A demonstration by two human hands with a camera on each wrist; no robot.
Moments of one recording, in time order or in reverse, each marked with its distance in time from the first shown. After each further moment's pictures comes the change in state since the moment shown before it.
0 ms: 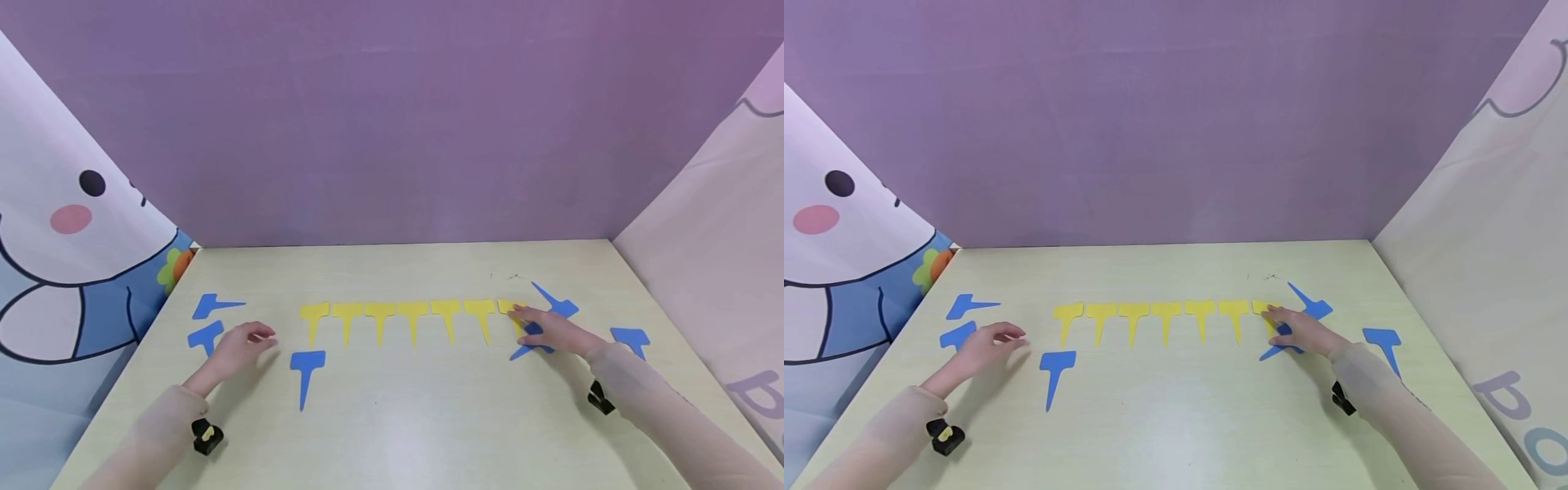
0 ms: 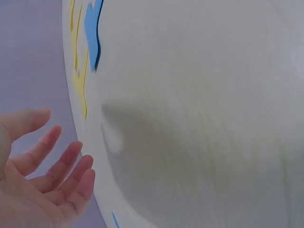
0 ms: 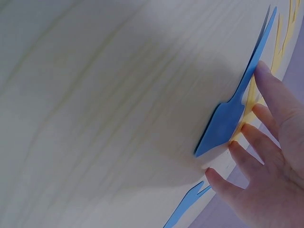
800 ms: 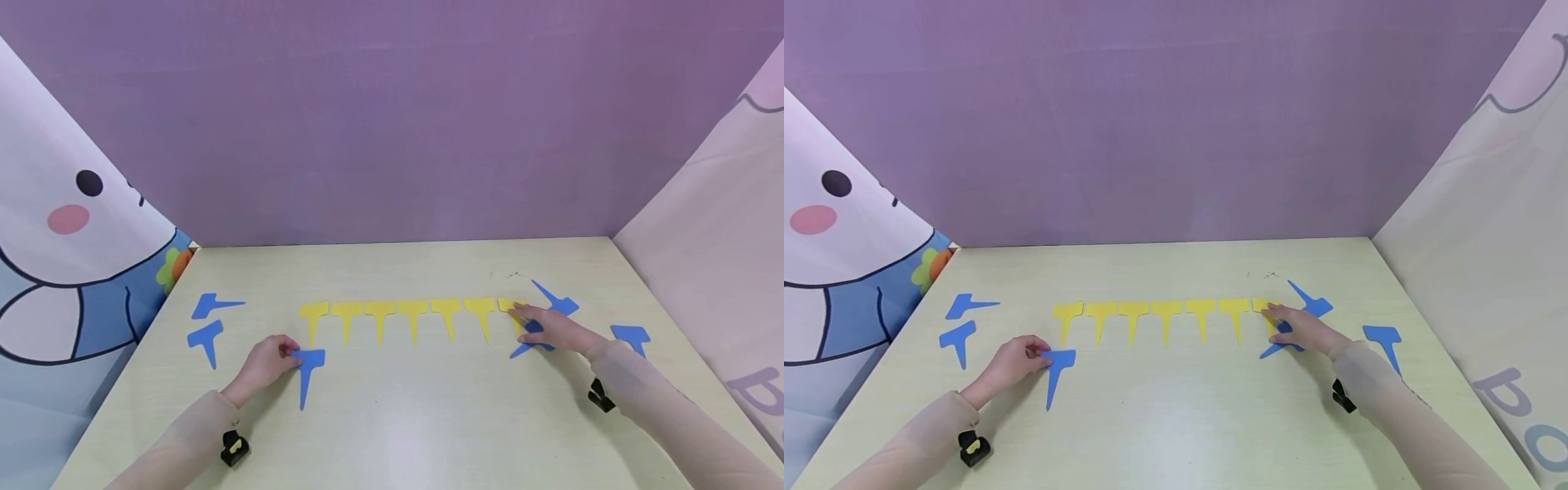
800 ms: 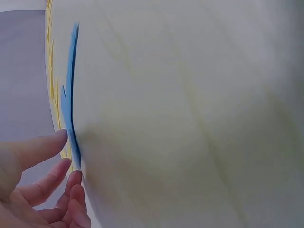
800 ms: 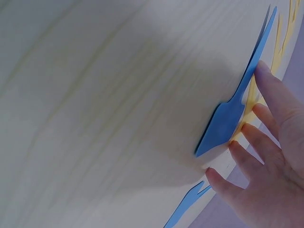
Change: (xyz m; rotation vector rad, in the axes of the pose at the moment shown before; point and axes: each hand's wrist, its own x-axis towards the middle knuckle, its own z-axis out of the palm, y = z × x) left_hand -0.003 0.026 0.045 0.017 -0.014 -0.066; right_hand 0.000 0.000 -0.002 -0.005 -0.005 -0.003
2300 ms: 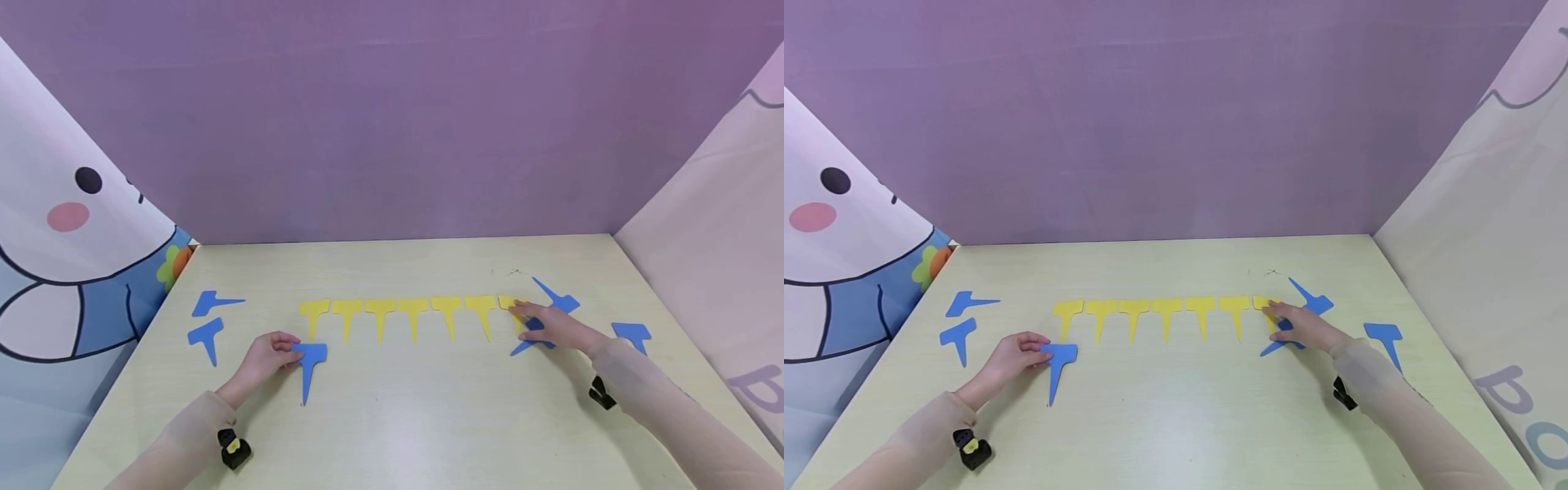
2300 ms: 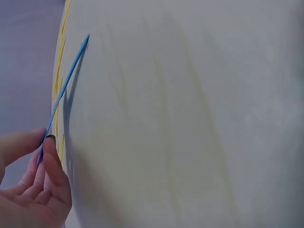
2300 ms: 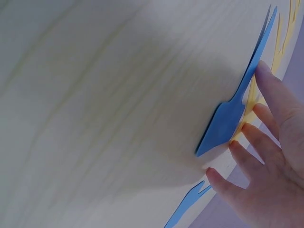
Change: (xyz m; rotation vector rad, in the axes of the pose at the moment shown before) left_hand -0.001 -0.003 -0.002 -0.409 -0.024 -0.132; right_hand 0.000 -0.002 -0.001 -0.004 0.002 -0.008
